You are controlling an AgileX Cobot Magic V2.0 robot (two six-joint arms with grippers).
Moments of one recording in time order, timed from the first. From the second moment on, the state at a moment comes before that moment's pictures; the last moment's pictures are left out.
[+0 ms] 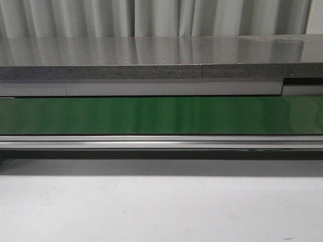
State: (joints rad) left arm -0.09 0.00 0.00 0.07 0.04 -0.01; right arm -0.25 1.68 -1.15 0.30 0.82 -0.38
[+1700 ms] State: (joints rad) left arm -0.09 0.00 0.00 0.07 0.04 -0.01; right arm 0.03 0.40 -0.37 0.38 0.12 -0.58
